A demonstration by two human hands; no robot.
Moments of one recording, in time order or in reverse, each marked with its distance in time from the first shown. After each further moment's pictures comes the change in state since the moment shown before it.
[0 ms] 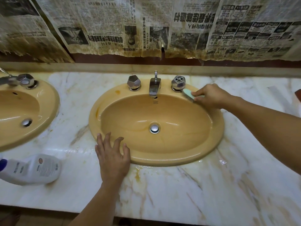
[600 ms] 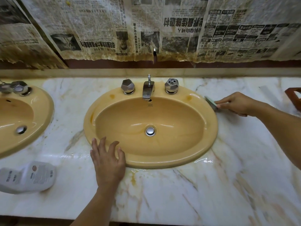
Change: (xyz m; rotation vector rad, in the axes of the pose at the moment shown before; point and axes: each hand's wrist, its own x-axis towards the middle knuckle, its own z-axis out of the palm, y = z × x) left_hand -0.001 0.000 0.000 0.016 0.014 0.011; right_hand -0.041 0.105 -0.023 0.289 -0.055 0.281
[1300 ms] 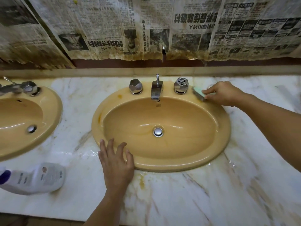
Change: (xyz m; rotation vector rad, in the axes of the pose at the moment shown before) left_hand 0.002 -0.001 0.001 0.015 -0.009 0.005; right_hand 0.029 -0.093 0.035 -0.288 0.105 -0.208
